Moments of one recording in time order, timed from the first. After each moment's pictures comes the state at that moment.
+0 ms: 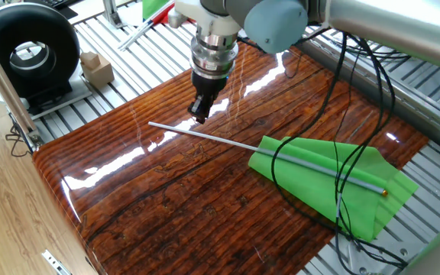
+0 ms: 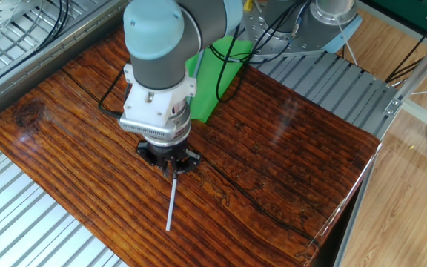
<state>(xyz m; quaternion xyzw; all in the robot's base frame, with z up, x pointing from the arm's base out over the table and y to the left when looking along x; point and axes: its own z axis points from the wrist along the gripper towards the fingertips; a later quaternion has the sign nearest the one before) 0.589 0.080 0.042 -0.22 0.97 0.02 0.06</state>
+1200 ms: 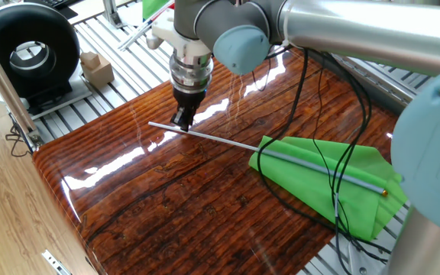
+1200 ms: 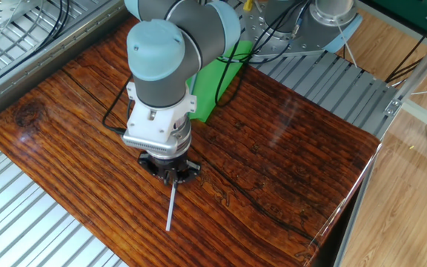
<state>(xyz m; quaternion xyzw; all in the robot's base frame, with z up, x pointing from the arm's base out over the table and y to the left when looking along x) 0.597 0.088 0.014 -0.22 0.97 0.02 0.06</state>
